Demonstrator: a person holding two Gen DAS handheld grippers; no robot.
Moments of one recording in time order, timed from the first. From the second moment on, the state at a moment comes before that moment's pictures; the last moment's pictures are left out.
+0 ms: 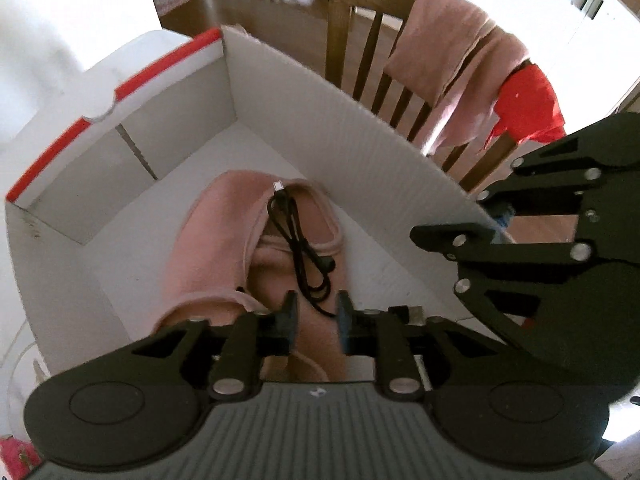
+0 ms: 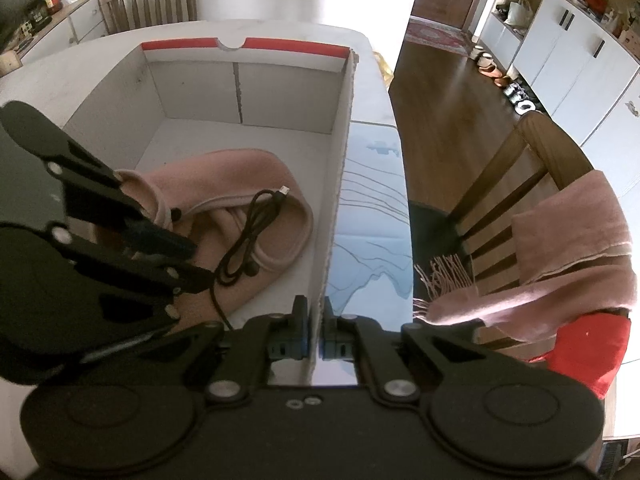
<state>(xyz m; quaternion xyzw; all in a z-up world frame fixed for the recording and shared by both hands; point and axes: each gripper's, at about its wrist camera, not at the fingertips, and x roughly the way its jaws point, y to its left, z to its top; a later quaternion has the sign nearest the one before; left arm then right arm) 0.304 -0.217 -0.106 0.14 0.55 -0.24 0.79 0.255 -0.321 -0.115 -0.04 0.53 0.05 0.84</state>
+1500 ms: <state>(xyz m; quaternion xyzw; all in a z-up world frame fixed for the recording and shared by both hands) 0.166 0.009 -0.022 -0.04 0.43 -0.06 0.90 0.259 -0.313 -0.120 -0.05 0.55 0.02 0.83</state>
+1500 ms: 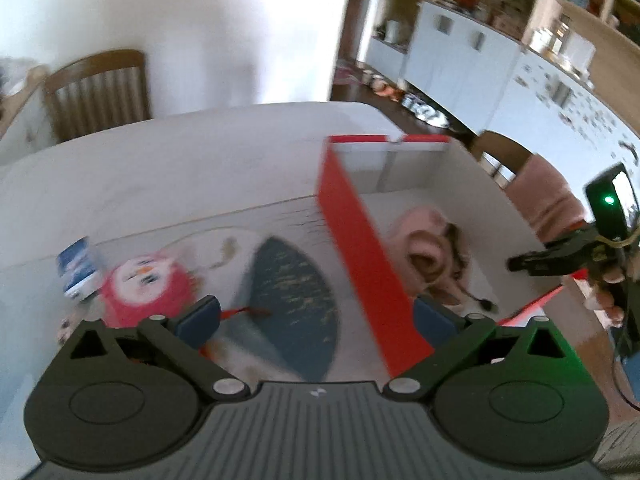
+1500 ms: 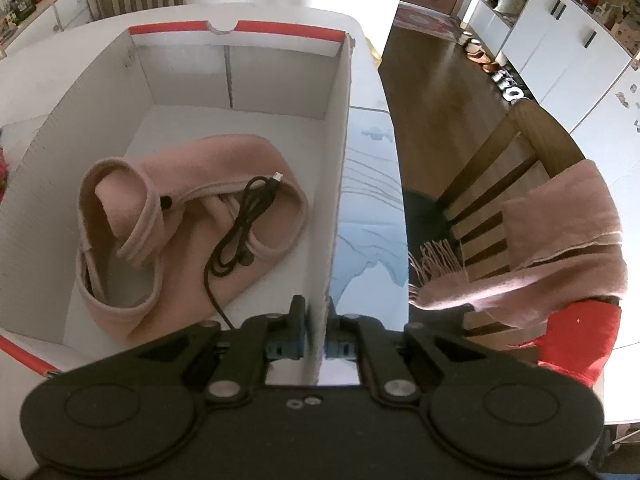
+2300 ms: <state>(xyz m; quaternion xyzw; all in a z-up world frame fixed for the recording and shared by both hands) 0.109 0.212 -0.109 -0.09 0.50 0.13 0.85 0.259 -0.306 -0.126 -0.06 0.56 0.00 0.82</state>
